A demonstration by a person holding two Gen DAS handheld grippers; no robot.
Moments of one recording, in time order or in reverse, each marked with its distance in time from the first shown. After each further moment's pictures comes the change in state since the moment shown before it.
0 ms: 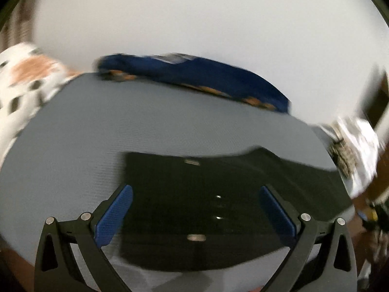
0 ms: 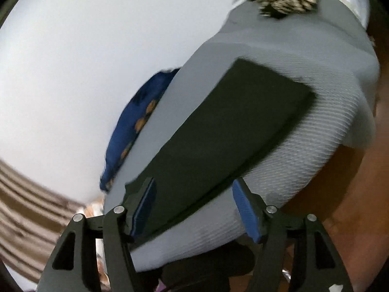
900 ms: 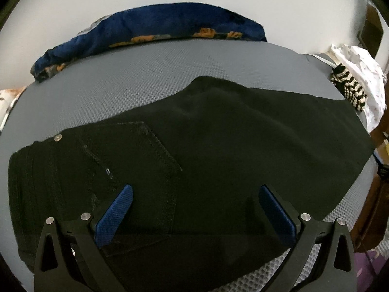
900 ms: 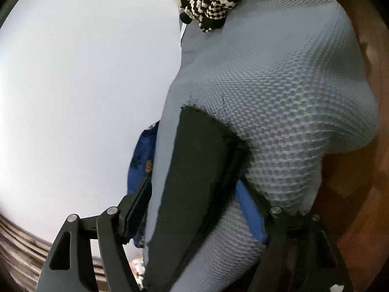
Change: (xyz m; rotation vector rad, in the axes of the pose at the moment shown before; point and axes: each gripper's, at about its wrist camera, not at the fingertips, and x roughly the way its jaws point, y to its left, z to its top) left arm 0.120 -0.125 -0.041 0.249 0.229 0.052; right arm 0.008 -0.111 0.050 0.327 -0.171 0.170
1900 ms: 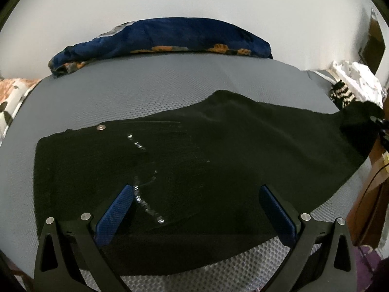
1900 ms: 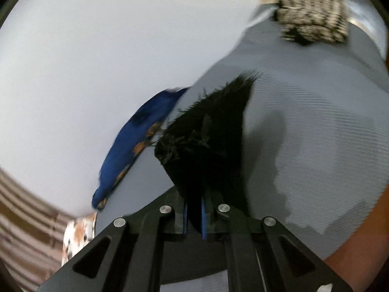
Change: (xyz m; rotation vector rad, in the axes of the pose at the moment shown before) left arm -0.047 0.031 -0.016 -0.077 -0.060 0.007; right arm 0.071 0.171 -0.063 -0.450 0.114 -0.173
